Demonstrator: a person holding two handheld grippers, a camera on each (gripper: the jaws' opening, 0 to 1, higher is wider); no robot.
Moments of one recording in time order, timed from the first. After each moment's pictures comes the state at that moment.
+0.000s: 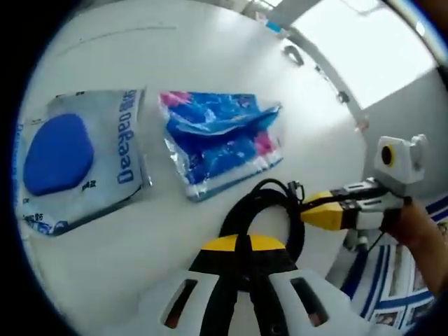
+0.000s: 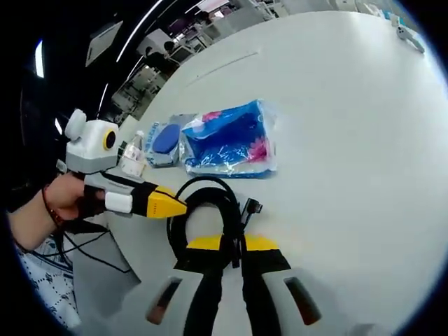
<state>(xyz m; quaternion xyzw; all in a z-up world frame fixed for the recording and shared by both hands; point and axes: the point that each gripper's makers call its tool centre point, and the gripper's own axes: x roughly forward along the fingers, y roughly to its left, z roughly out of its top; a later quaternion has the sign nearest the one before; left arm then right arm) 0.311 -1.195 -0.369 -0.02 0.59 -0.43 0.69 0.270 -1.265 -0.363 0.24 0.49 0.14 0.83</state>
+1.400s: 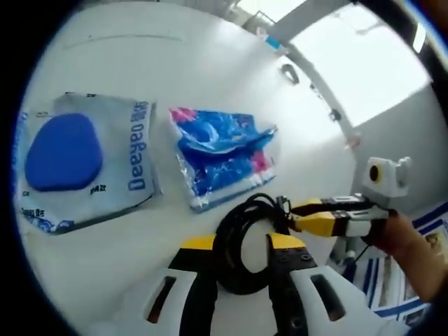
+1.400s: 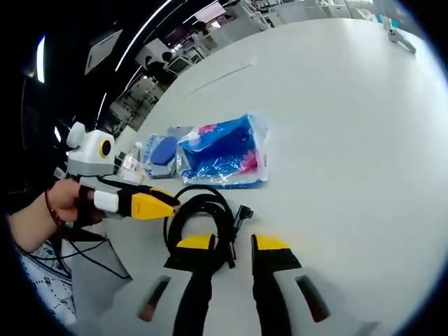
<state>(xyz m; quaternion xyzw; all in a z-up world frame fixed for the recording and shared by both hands) 0.323 -1.194 -0.352 -0.08 0.57 -0.44 0.70 0.276 -1.275 -0.354 0.25 0.46 0.12 0.85</state>
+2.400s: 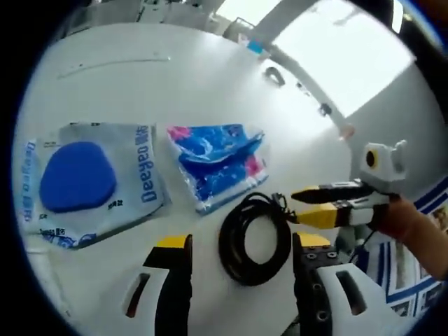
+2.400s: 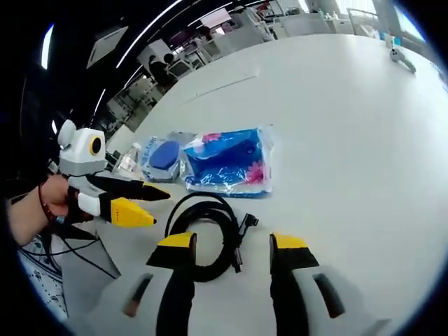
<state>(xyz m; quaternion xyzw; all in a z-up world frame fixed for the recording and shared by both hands) 0.325 -1.180 -0.335 -0.04 0.52 -0.47 0.71 0.282 -1.273 -0.341 0.21 0.44 0.11 0.87</state>
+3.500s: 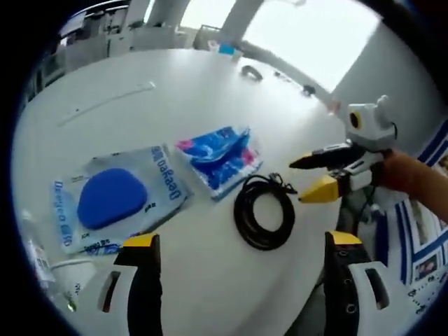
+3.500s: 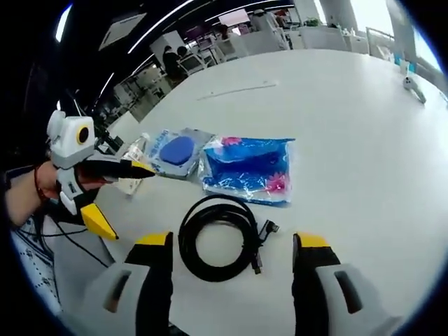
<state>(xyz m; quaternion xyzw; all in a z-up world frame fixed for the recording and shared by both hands) 0.323 -1.128 -0.304 0.06 0.45 -0.52 0.72 0.281 -1.252 -0.320 0.15 0.43 0.13 0.88</state>
